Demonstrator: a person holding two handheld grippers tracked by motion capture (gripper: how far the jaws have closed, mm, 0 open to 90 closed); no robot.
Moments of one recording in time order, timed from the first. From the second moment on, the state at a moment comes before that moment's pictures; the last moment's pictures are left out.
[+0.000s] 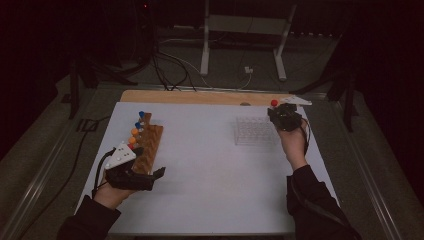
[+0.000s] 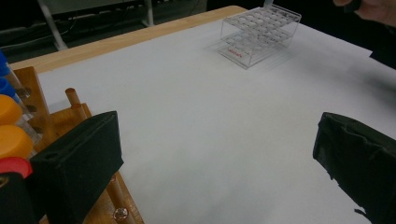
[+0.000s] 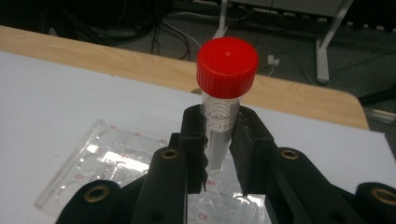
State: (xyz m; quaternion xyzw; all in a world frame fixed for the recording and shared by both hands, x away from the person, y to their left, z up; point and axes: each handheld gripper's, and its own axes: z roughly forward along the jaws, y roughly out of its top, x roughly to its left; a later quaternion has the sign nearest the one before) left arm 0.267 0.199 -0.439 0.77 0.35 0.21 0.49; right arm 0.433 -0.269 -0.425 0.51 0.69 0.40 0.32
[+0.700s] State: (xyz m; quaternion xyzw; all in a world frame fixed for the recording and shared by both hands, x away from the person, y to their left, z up) left arm 0.271 0.184 -0.431 0.79 0.32 0.19 0.49; right arm 0.382 -0.238 -0.407 0.44 0.73 0.43 0.30
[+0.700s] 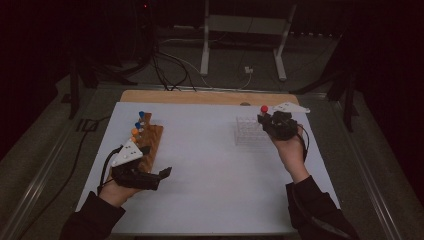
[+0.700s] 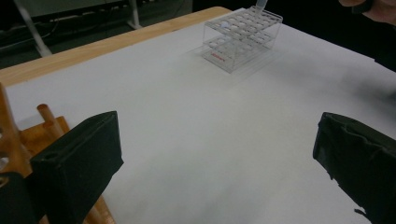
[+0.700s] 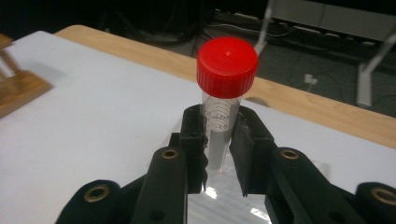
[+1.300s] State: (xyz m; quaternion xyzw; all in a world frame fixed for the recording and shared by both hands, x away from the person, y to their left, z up) left arm 0.281 0.149 -0.420 0.80 0.28 0.17 0.50; right arm 0.330 -0.190 -0.430 0.36 0.78 0.44 0.24
